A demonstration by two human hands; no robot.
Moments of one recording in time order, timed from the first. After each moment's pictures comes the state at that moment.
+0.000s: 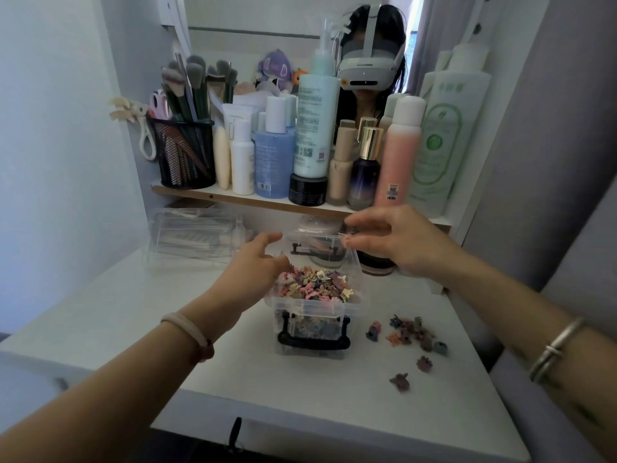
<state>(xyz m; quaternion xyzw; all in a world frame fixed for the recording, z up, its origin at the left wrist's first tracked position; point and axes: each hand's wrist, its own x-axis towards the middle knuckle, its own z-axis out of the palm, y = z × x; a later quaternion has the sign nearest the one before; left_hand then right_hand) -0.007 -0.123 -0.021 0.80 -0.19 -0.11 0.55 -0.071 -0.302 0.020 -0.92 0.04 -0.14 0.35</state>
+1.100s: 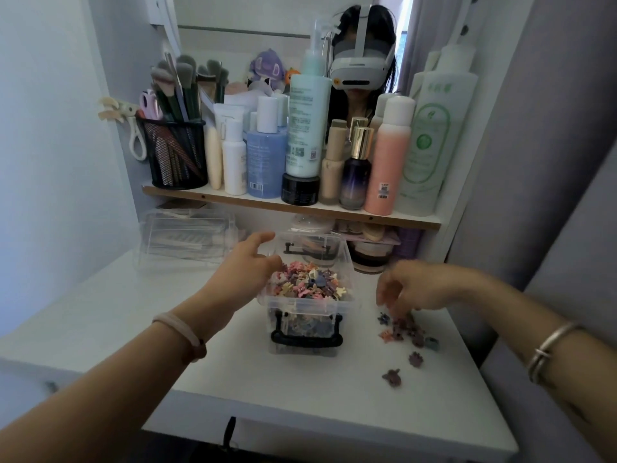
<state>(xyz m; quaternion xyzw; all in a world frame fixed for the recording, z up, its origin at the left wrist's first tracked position) -0.007 -0.125 -0.021 0.79 -0.18 -0.13 0.56 -0.084 -0.331 -0.007 -0.97 0.11 0.17 0.11</state>
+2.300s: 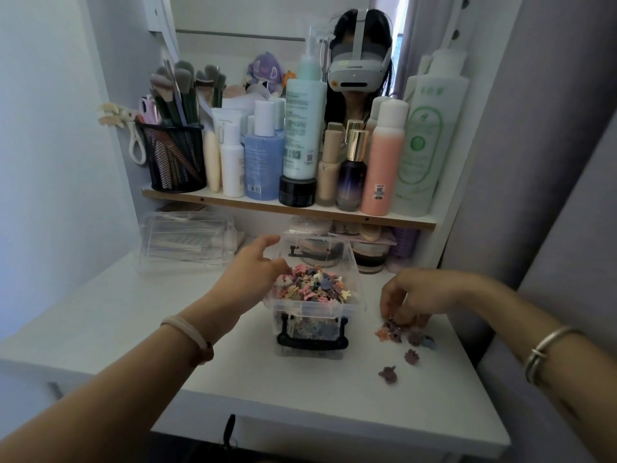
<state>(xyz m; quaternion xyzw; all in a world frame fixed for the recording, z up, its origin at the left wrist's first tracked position) -0.020 -0.128 -0.016 0.80 -0.19 -0.13 0.55 -0.090 -0.343 -0.014 -0.94 0.15 0.23 0.21</state>
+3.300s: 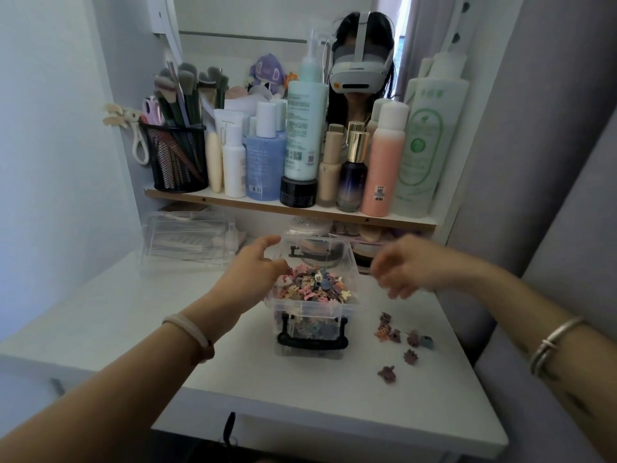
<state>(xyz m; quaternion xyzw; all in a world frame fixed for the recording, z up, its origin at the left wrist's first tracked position) -0.013 -0.129 -0.022 0.79 -0.19 -0.12 0.57 -0.094 -0.331 0.012 -0.95 0.11 0.08 0.27</state>
